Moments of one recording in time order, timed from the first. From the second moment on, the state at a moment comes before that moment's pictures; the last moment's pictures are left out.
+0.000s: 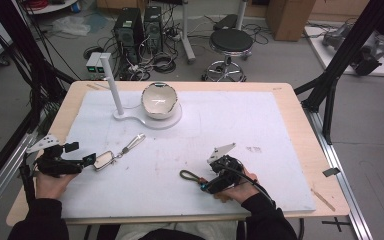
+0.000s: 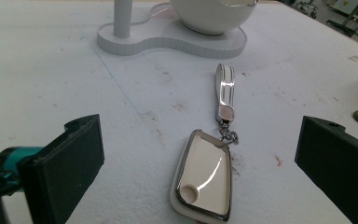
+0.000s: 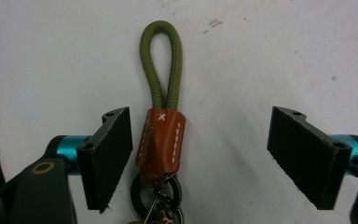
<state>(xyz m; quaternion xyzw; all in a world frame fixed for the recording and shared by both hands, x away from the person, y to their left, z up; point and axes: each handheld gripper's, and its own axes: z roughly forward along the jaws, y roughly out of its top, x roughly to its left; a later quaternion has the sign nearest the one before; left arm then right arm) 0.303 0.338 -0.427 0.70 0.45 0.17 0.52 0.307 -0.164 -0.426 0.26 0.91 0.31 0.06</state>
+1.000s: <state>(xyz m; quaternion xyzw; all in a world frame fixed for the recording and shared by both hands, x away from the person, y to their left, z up) 0.305 0.337 -0.427 0.71 0.44 0.17 0.53 0.297 -0.152 -0.426 0.22 0.93 0.28 0.06</state>
